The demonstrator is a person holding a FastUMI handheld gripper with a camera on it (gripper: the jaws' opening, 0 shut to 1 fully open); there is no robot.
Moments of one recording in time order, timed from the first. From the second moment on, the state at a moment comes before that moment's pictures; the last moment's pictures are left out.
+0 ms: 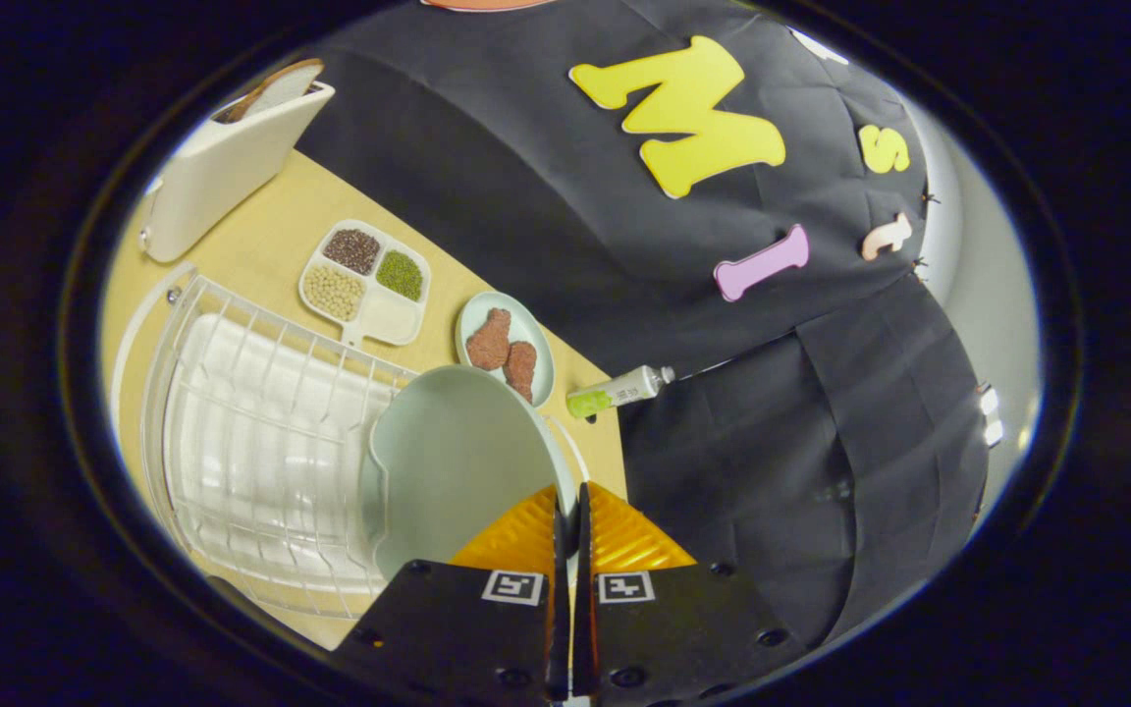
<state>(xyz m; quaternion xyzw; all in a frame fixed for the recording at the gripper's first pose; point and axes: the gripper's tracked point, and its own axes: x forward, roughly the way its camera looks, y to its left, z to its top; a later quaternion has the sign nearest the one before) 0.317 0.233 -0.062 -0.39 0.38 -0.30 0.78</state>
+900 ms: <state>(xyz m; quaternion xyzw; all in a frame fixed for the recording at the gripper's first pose) 0.279 0.218 -0.024 -0.37 0.36 -0.28 0.81</state>
